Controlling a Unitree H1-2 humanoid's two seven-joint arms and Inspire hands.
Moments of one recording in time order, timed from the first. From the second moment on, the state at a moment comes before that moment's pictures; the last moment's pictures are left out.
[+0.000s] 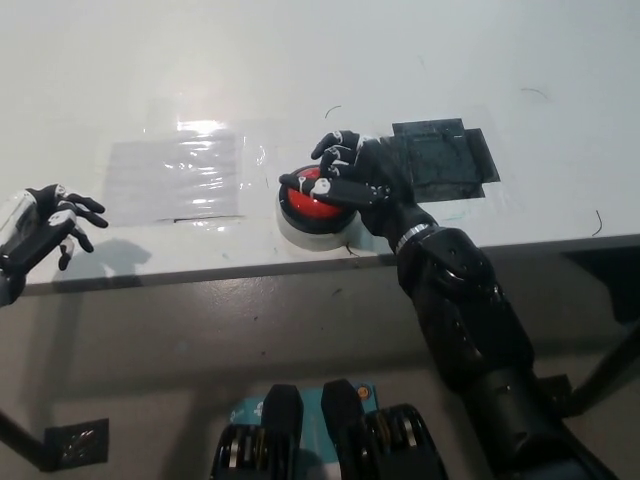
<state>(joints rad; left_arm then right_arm) -0.38 0.47 0.14 0.03 -0.15 0.26 -0.23 -0.82 0.12 -0.02 0.75 0.21 0.05 0.17</state>
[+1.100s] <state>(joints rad) -0.35 0.47 0.15 0.03 -0.15 0.26 -0.23 -0.90 0.10 -0.07 0.65 0.23 0.15 0.16</state>
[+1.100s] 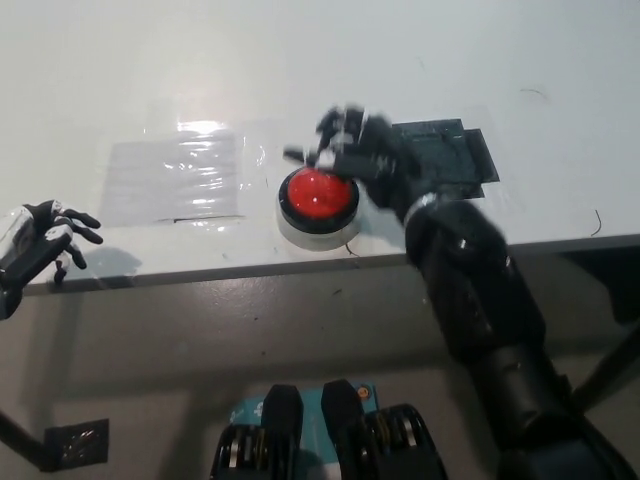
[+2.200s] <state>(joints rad) -0.31 0.47 0.18 0.02 -0.15 0.26 -0.23 -0.60 -0.26 -0.26 0.01 0.30 0.40 0.17</state>
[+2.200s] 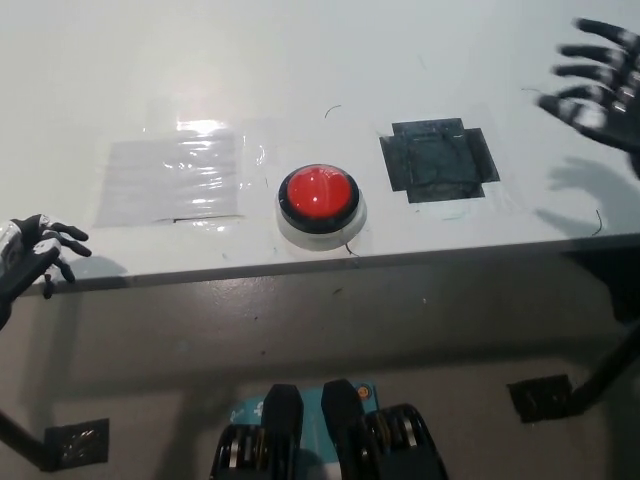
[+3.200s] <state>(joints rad) -0.30 0.47 0.18 0.00 -0.15 0.27 -0.23 -0.36 -0.24 -0.36 -0.06 0.34 0.41 0.11</state>
